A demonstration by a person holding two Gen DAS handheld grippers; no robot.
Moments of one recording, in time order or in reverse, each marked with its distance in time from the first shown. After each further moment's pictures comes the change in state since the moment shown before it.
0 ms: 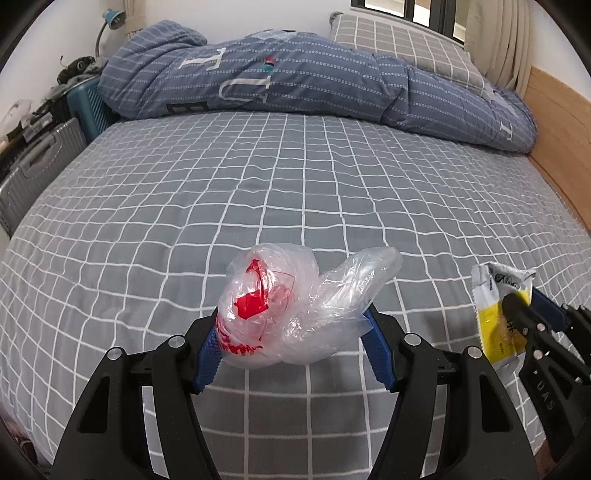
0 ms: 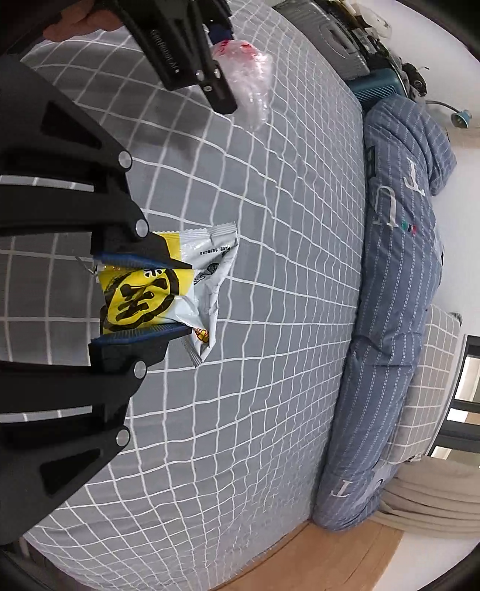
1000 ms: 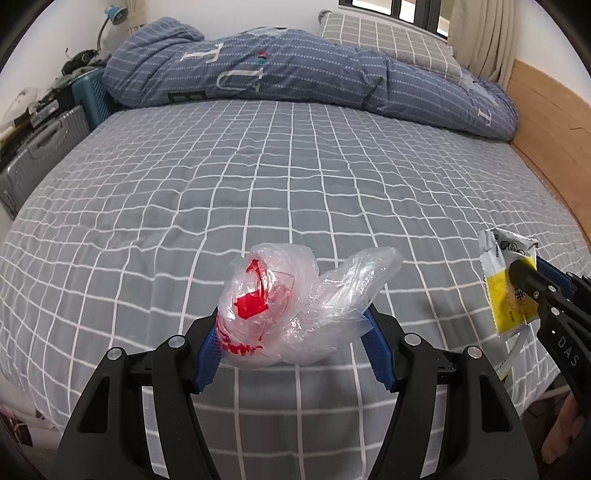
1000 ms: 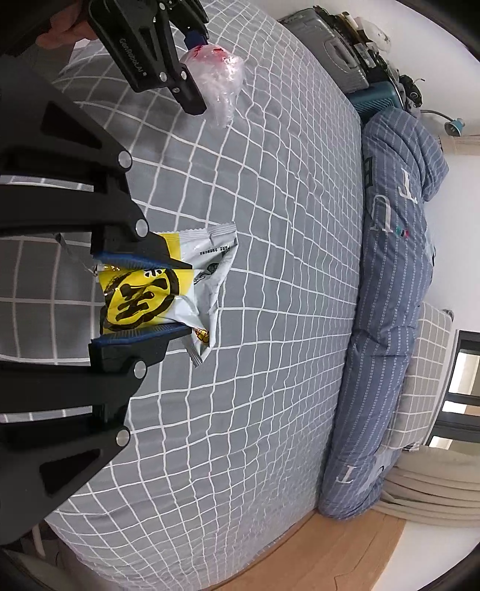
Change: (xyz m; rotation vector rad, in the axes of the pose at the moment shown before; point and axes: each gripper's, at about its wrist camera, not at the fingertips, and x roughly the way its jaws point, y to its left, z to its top) left arm -0.061 -0.010 -0.074 0.005 0.020 -0.032; right arm -0.070 -0.014 -0.051 0.008 -0.018 0.009
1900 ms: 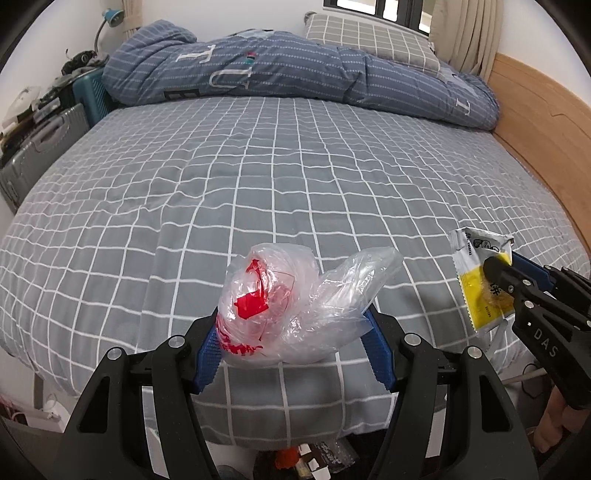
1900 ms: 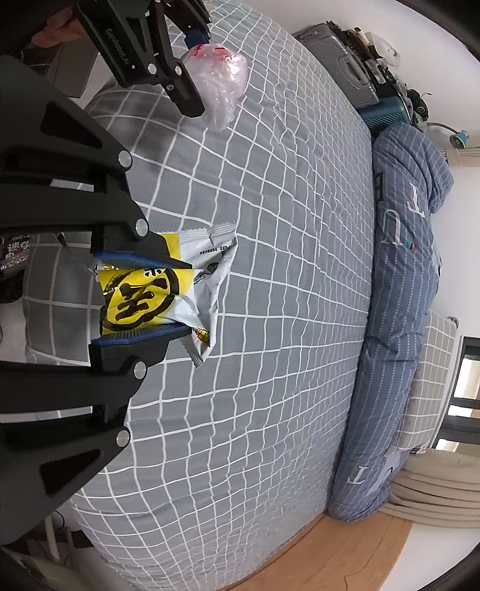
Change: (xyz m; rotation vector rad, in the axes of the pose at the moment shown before) left arm -0.050 -0.016 -0.055 0.022 0.002 -0.028; right arm -0.041 0.000 -0.052 -0.002 0.029 0.040
